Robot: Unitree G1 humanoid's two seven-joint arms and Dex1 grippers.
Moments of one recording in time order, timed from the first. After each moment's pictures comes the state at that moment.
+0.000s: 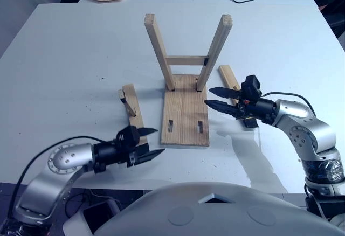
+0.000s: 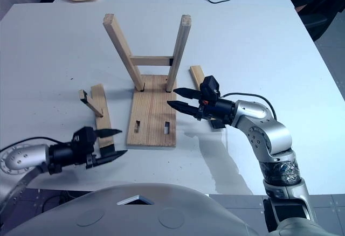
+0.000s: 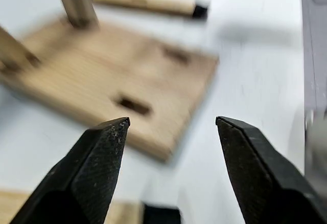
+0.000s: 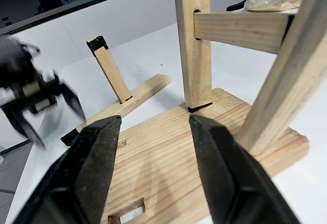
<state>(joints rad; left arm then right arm) 0.57 0.83 0.00 -0.62 -0.38 0.28 -0.92 -0.03 -0.54 0.07 -0.33 0.63 0.57 0.93</state>
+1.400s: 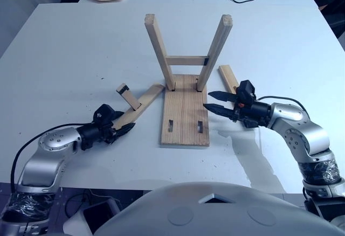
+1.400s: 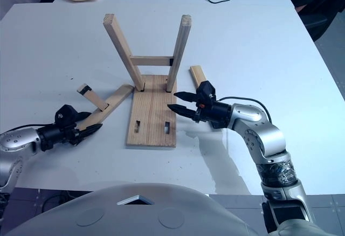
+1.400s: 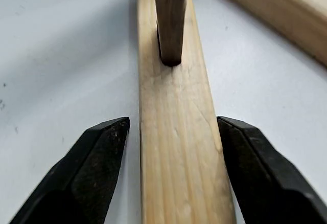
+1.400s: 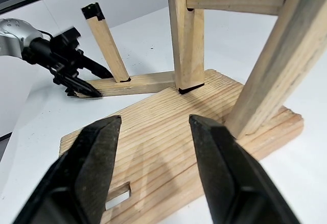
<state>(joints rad) 0.32 0.77 0.09 -0.27 -0.30 0.42 -0.79 -0.01 -0.53 0.12 -0.30 0.53 0.52 0.90</state>
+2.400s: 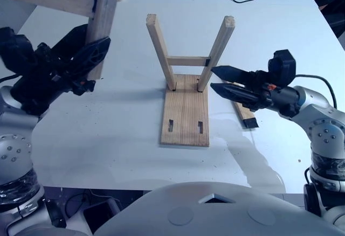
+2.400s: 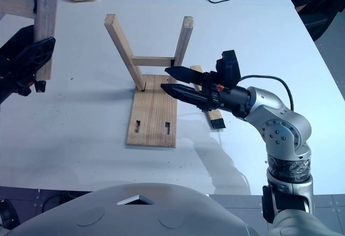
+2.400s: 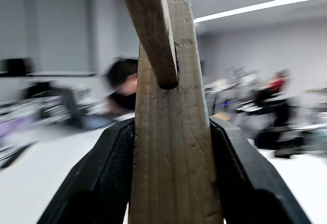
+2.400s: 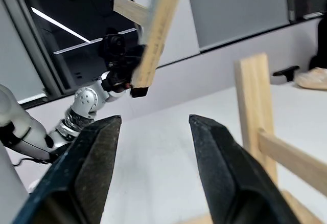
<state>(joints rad) 0.05 0.72 0.55 -0.61 -1.28 0.54 -0.76 -0.16 -0.52 -0.10 -0.50 1.11 0.73 0.87</state>
